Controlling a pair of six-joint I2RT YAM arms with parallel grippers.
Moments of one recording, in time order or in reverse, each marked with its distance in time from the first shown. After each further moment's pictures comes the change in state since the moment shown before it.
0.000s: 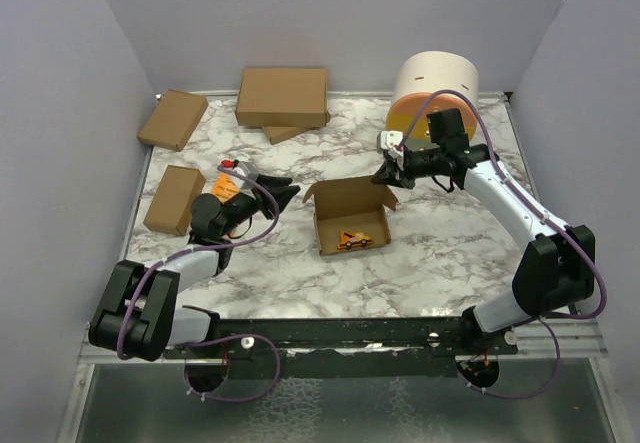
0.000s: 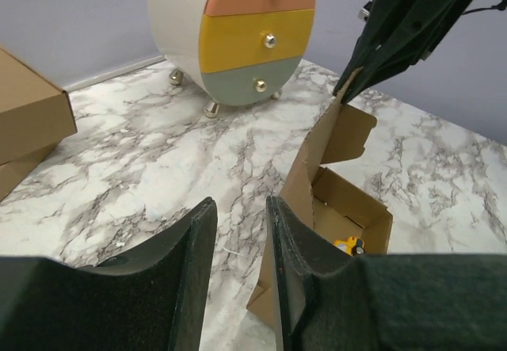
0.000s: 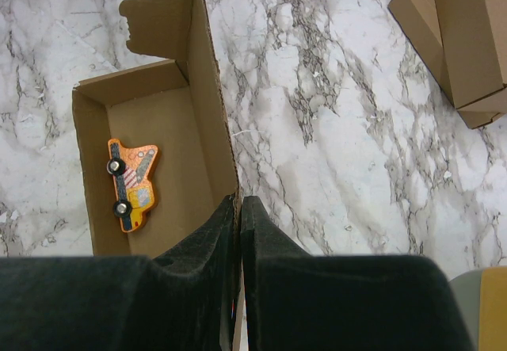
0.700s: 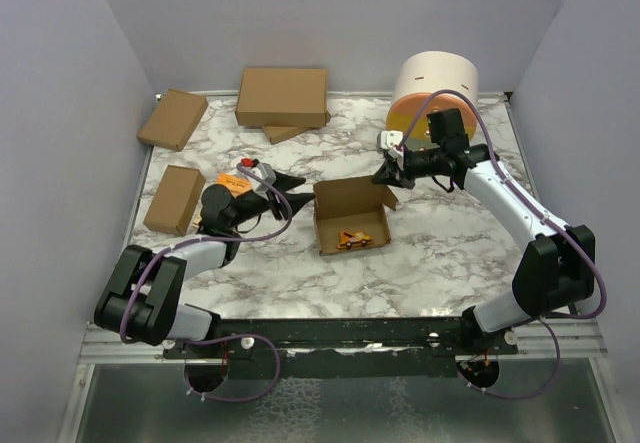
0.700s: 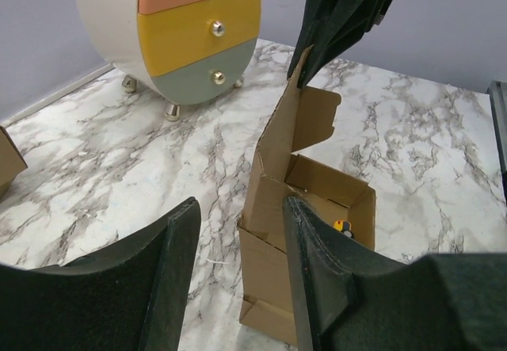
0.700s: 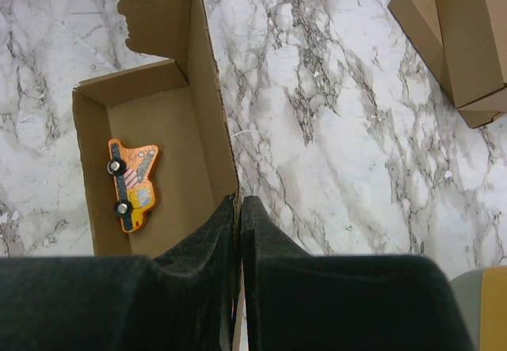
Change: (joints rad) left arm -0.062 0.082 0.075 -0.016 0.122 0.115; right arm 0.000 0.000 0.000 0.001 0.000 0.007
